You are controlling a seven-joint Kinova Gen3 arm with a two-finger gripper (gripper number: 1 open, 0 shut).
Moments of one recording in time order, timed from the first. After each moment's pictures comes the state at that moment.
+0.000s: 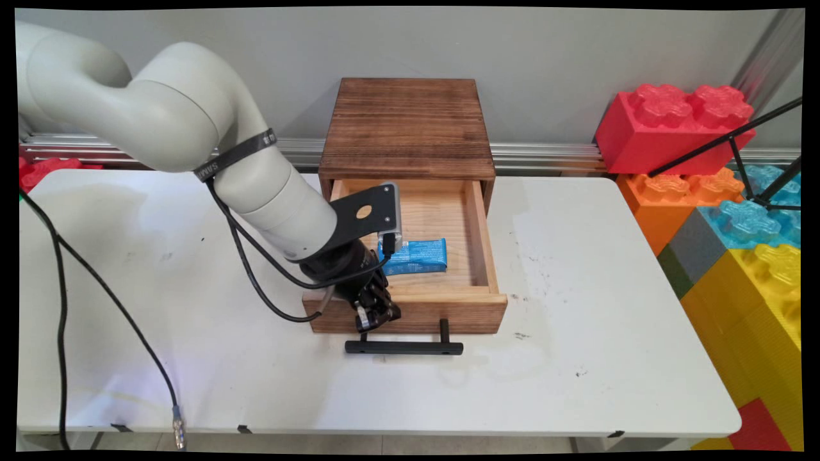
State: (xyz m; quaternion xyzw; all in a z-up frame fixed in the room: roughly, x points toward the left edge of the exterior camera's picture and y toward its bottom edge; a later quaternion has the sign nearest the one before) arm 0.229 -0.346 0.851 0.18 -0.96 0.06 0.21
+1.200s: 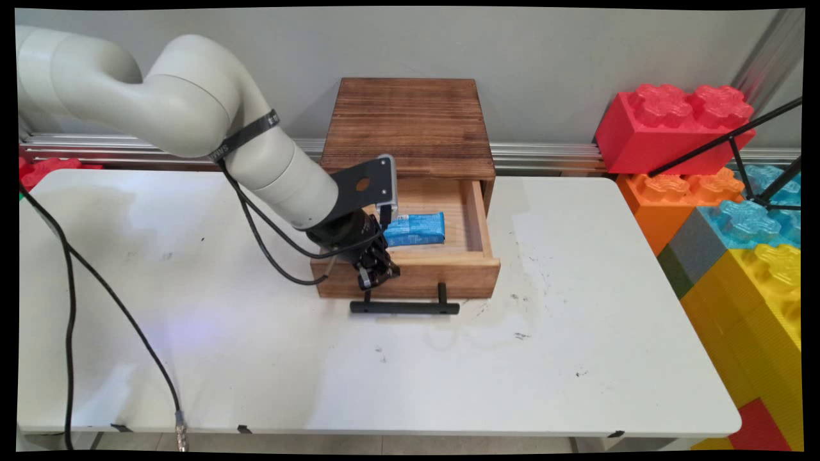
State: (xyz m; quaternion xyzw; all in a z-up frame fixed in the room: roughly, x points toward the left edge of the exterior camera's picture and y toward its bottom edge) arm 0.252 -0.390 0.845 0.17 -0.95 0.13 0.21
